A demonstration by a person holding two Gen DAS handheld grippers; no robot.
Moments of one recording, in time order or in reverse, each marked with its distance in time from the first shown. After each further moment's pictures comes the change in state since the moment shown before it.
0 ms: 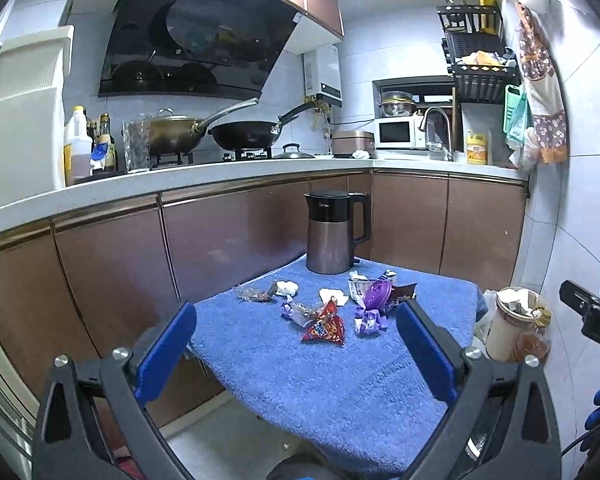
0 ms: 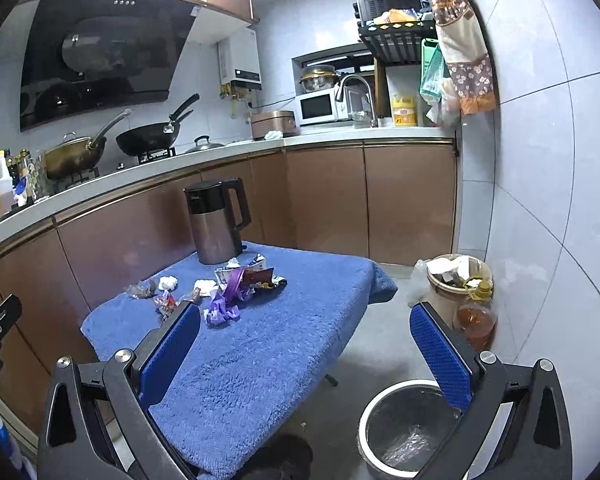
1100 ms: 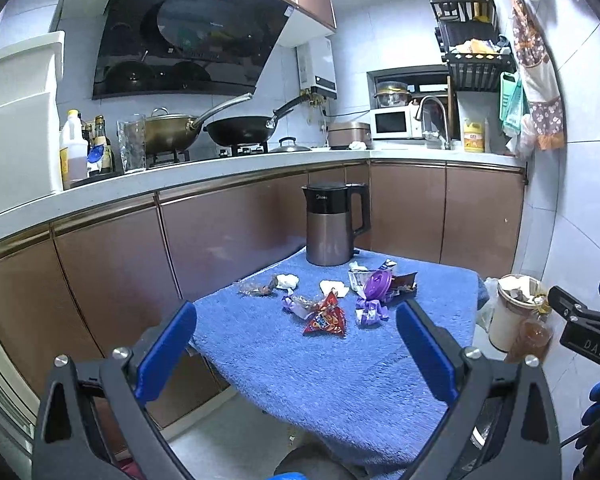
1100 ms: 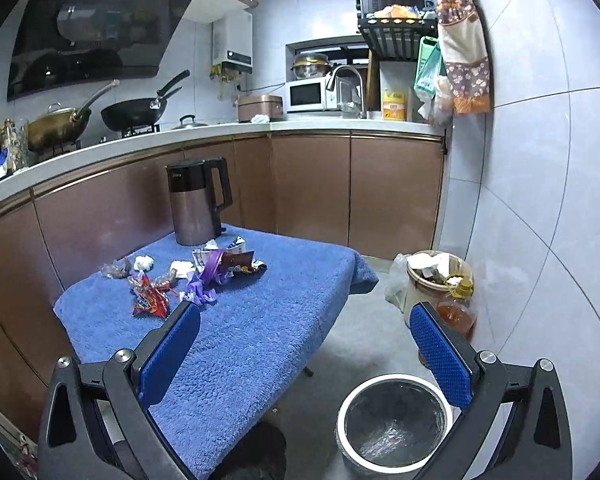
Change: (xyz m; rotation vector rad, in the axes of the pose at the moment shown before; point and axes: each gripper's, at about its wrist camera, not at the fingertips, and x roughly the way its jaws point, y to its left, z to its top) left arm -0.007 -0.008 0.007 0.046 0.020 0.000; right arm 0.009 0.011 -0.004 -0.063 0.047 -0.095
